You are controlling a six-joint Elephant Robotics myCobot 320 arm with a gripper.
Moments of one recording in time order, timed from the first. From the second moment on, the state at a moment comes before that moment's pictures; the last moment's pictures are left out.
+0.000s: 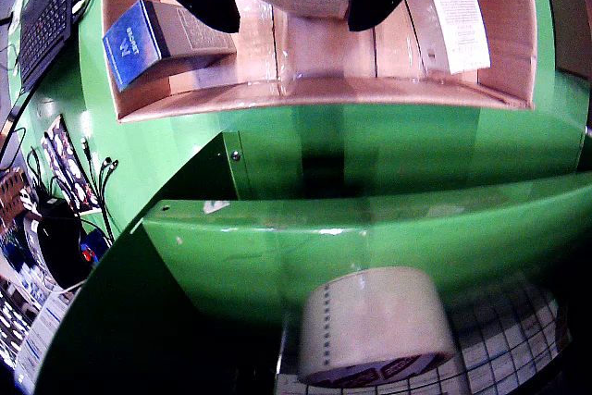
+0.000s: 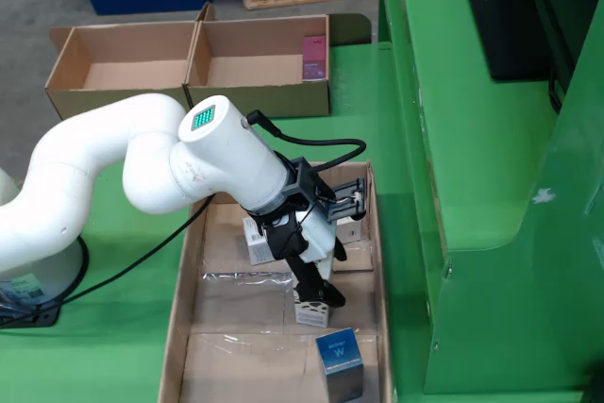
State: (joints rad) arm 0.01 -1.21 -0.01 0.14 1.52 0.08
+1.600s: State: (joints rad) arm -0.14 -0.94 -0.03 0.14 1.63 0.16
